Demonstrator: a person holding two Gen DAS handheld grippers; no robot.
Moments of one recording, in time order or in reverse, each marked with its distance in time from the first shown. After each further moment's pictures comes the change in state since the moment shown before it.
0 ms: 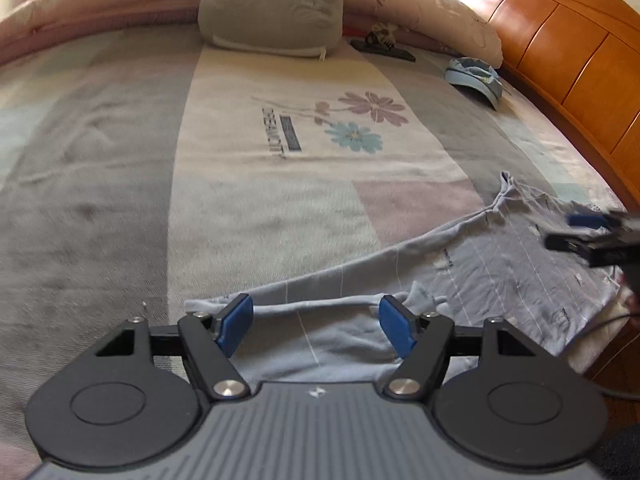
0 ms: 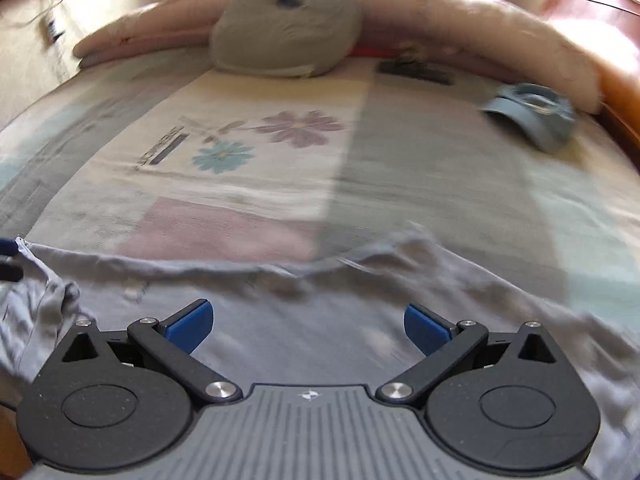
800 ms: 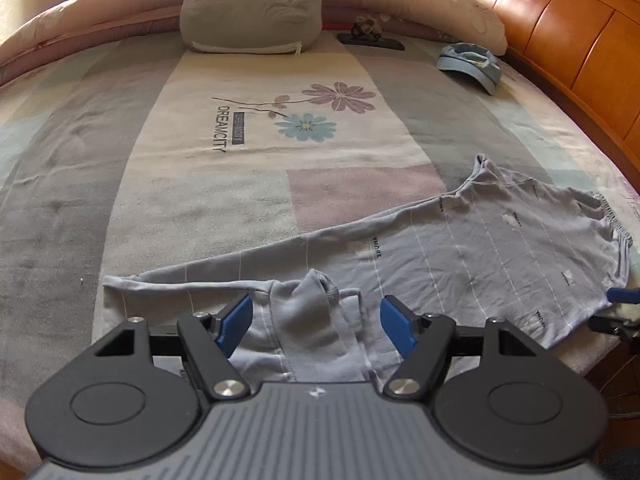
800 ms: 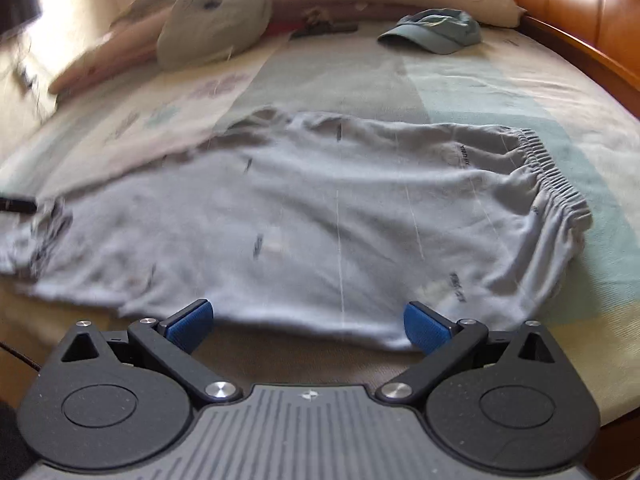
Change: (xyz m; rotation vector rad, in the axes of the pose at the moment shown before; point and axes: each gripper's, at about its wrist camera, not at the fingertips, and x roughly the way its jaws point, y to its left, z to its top) left arm 0.012 -0.093 -0.010 -0.005 0.001 0.101; right arm -0.058 -0.092 -0.117 0.130 0.032 0.042
